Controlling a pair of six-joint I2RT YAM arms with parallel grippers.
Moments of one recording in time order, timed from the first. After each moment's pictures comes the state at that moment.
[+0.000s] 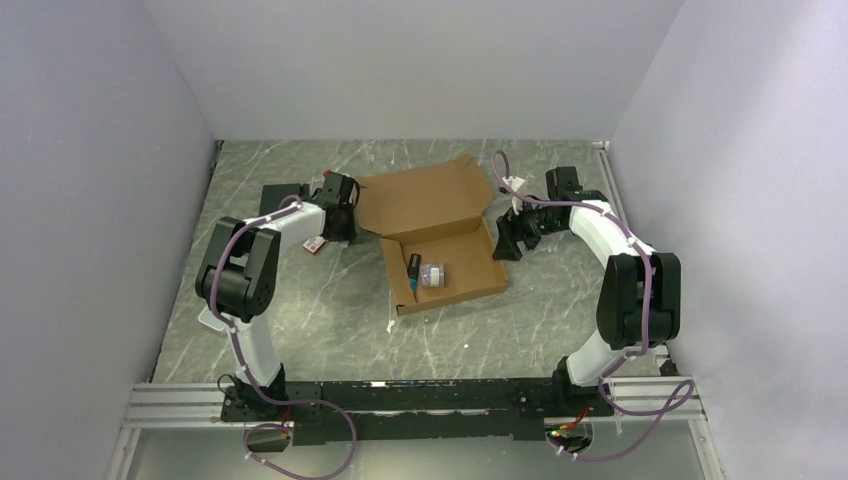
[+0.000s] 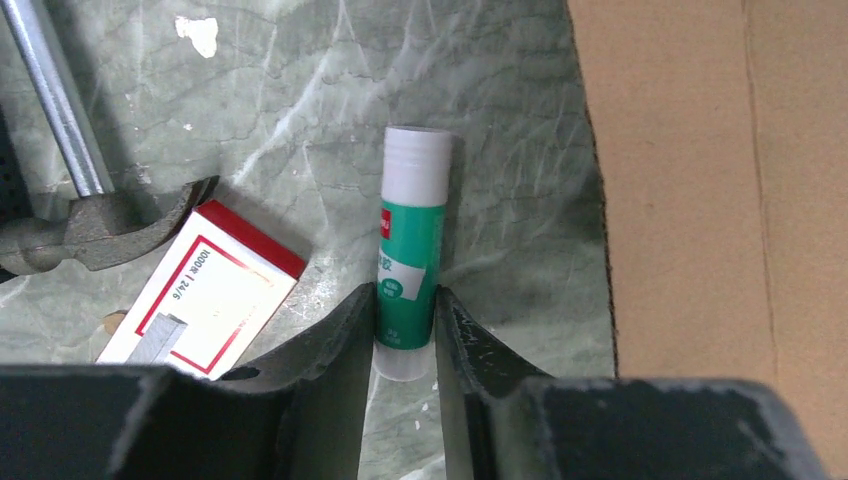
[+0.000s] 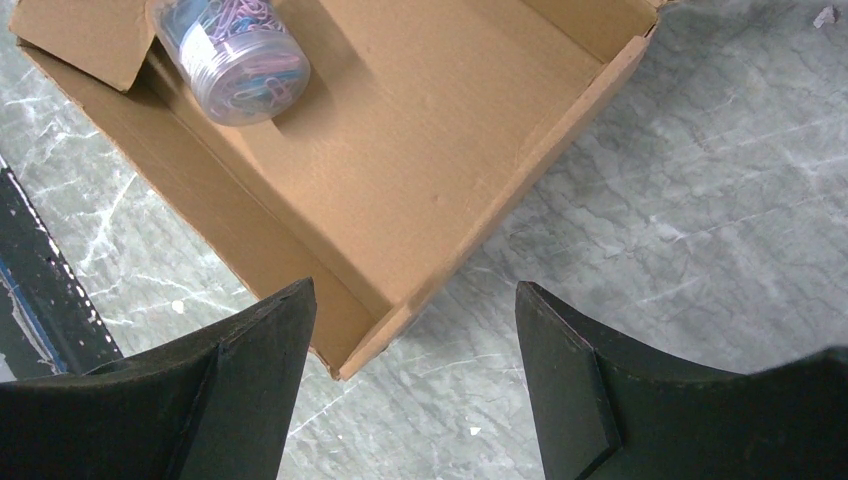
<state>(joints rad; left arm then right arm) -0.33 1.87 1.18 -0.31 -0.16 -0.36 0.05 1.62 1.14 -0.71 -0.73 -0.63</state>
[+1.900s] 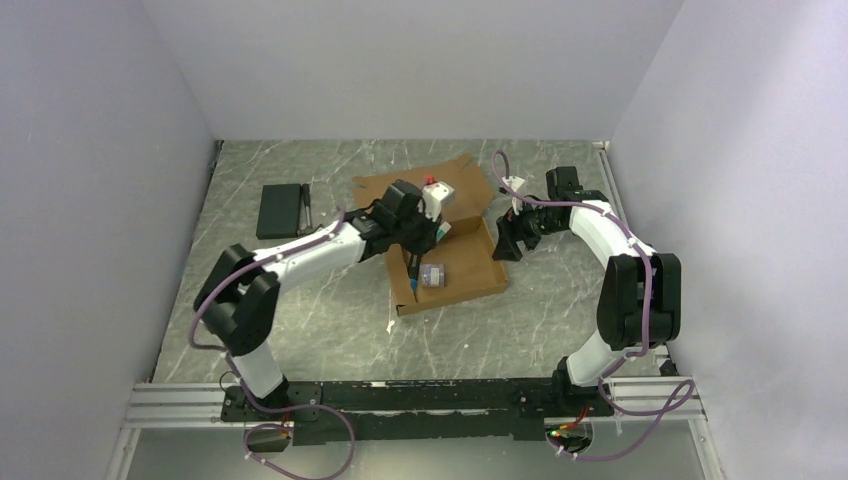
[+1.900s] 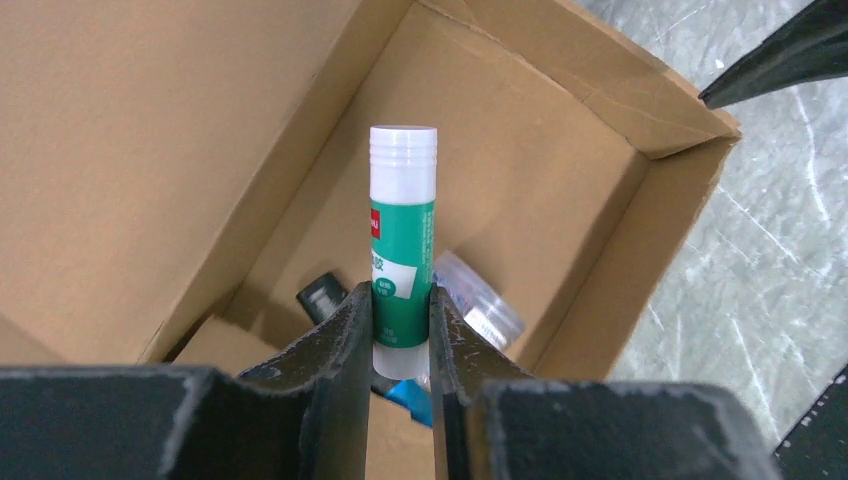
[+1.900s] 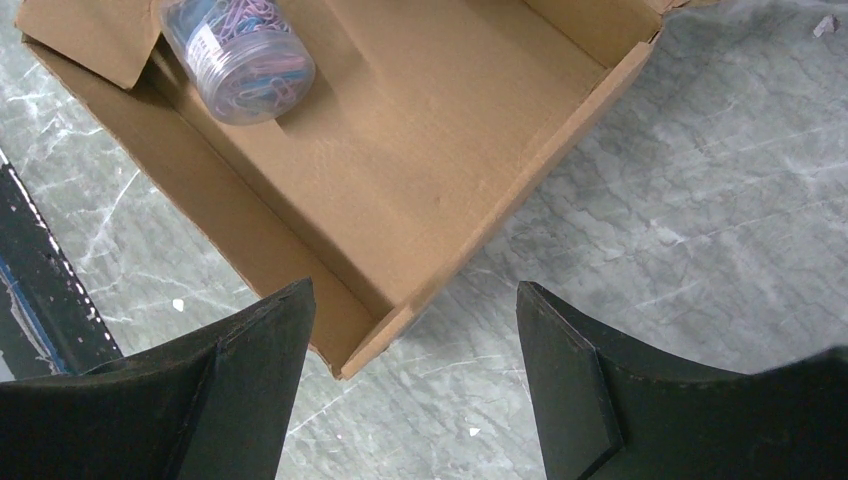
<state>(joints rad) -0.73 1.67 1.21 -0.20 0.14 -0.09 0.05 1.61 1.14 -0.72 -0.74 -0.64</state>
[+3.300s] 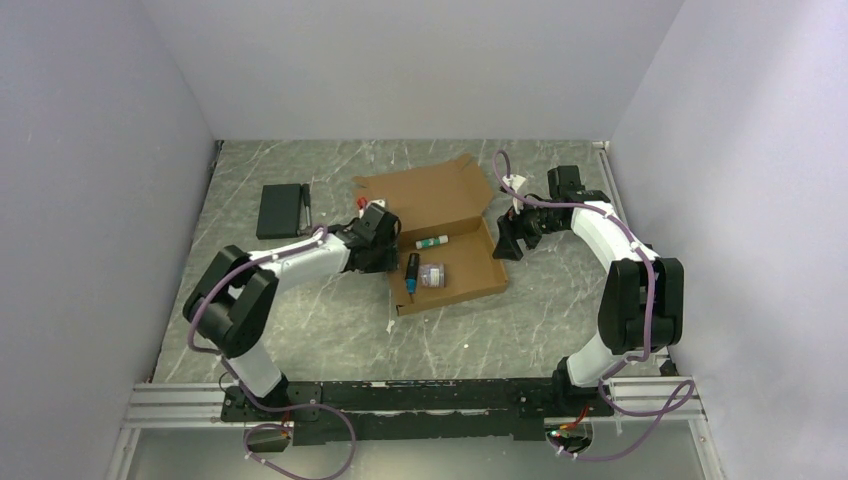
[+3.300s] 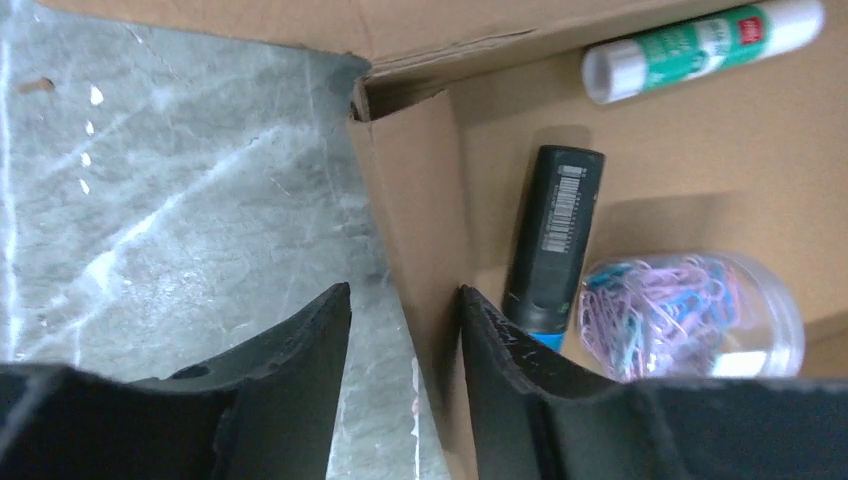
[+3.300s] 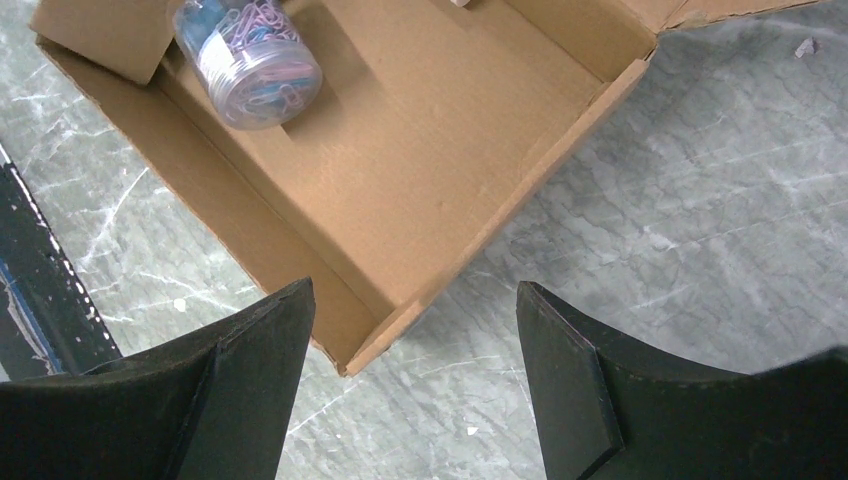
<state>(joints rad) -0.65 1.65 1.02 -0.34 -0.17 -0.67 0.05 1.59 1.14 -0.72 -0.75 -0.65</state>
